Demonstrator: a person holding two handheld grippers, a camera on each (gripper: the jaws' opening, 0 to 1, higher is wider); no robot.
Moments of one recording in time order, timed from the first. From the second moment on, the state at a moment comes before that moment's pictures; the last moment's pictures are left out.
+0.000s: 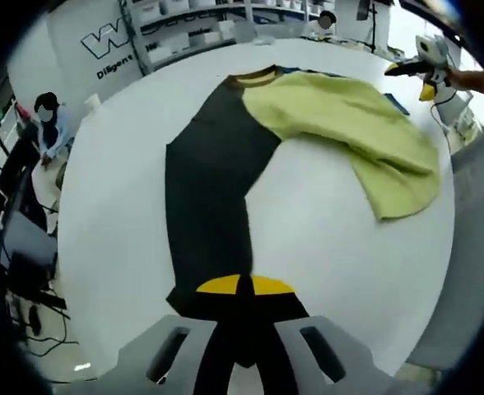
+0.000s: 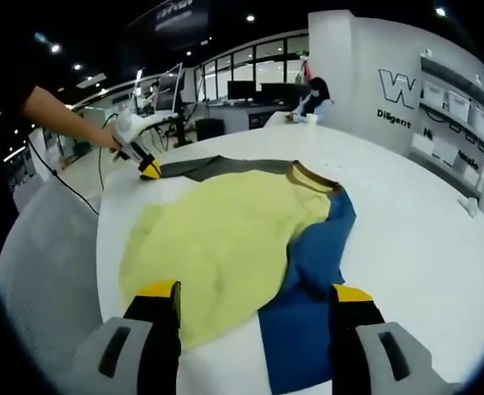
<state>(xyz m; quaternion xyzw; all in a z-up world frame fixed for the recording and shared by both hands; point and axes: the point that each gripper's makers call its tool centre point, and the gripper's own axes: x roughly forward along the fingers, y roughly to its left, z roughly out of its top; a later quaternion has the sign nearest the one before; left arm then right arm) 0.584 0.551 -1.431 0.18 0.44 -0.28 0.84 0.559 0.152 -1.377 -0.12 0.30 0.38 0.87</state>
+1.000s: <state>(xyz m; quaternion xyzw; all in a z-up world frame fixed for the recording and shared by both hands) 0.618 0.633 -1.405 0.09 0.42 -0.12 0.90 0.561 0.158 -1.377 -0.12 0.29 0.39 0.86</state>
